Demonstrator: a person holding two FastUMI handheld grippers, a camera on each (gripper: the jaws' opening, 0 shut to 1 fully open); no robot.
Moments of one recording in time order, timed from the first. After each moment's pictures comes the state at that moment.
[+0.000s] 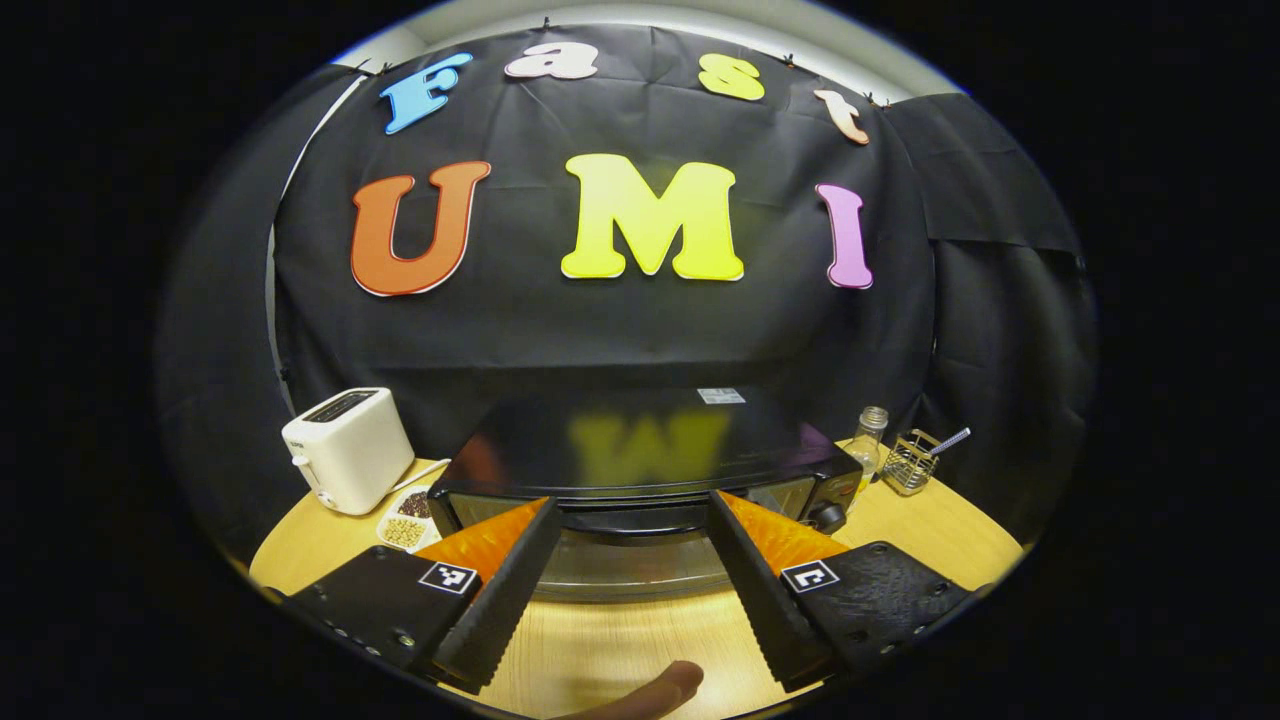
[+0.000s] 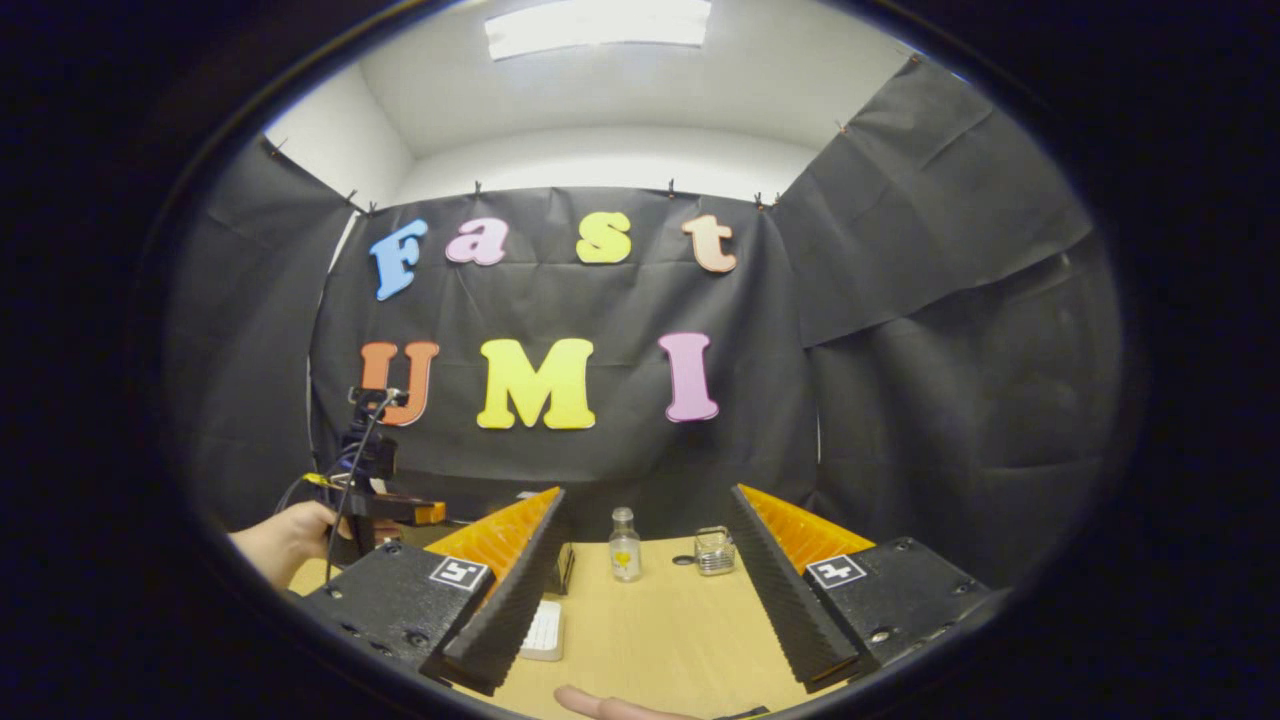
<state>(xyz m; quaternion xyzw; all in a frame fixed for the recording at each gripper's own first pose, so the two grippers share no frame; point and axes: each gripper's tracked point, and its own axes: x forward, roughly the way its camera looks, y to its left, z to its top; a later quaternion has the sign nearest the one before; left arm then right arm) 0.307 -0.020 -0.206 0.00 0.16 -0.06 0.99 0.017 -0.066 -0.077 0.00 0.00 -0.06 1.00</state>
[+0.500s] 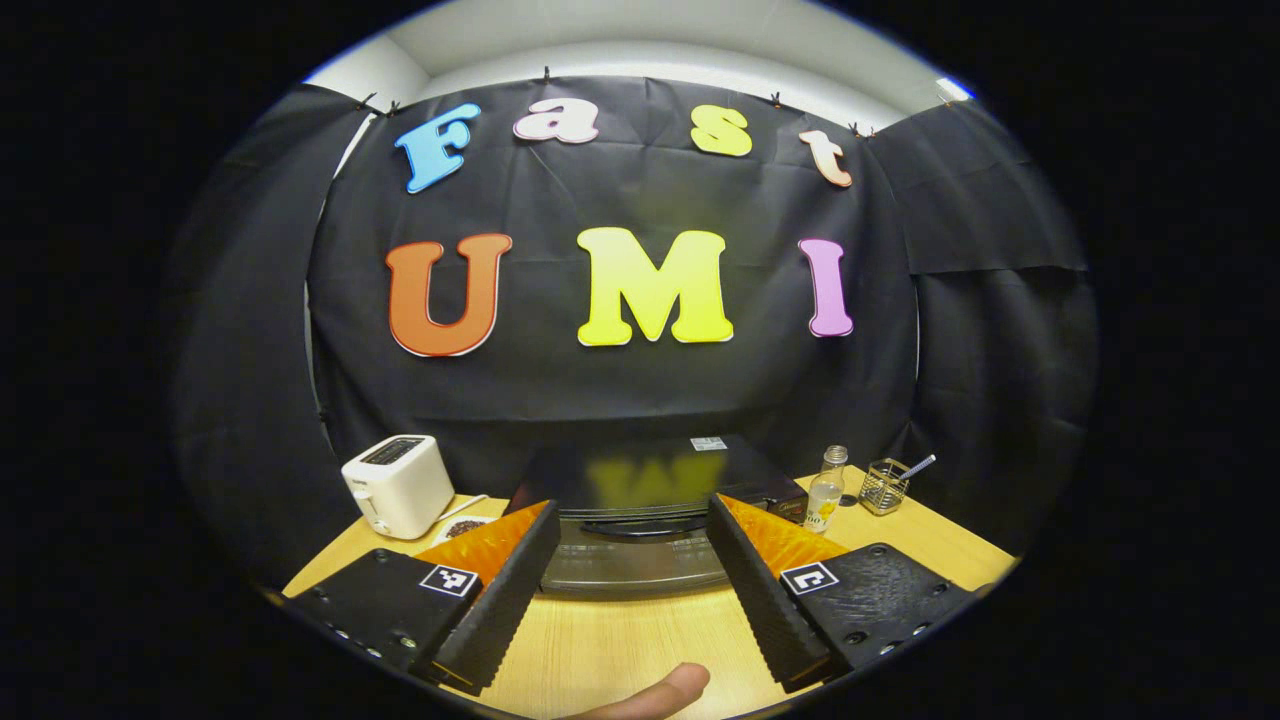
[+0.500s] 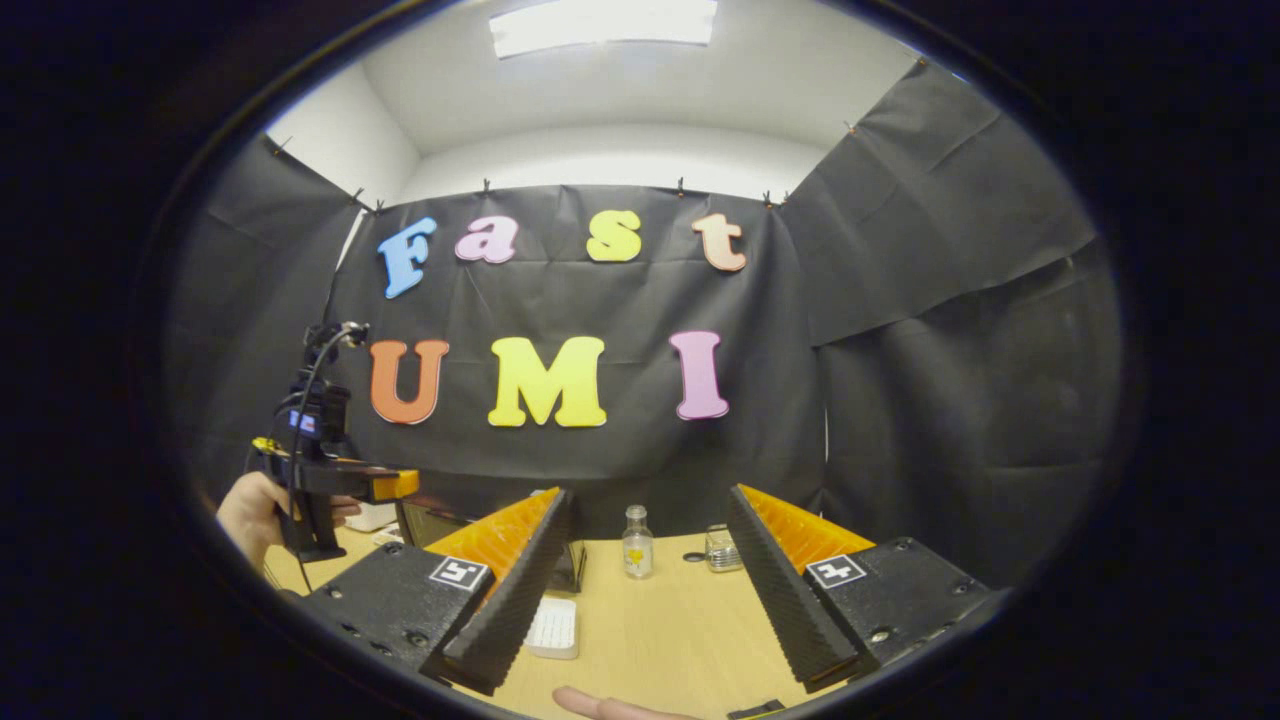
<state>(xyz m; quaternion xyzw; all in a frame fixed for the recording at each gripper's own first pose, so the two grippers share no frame) 0.215 -0.004 -0.121 0.01 0.09 -0.04 0.99 0.010 -0.044 -0.068 0.00 0.00 -0.05 1.00</state>
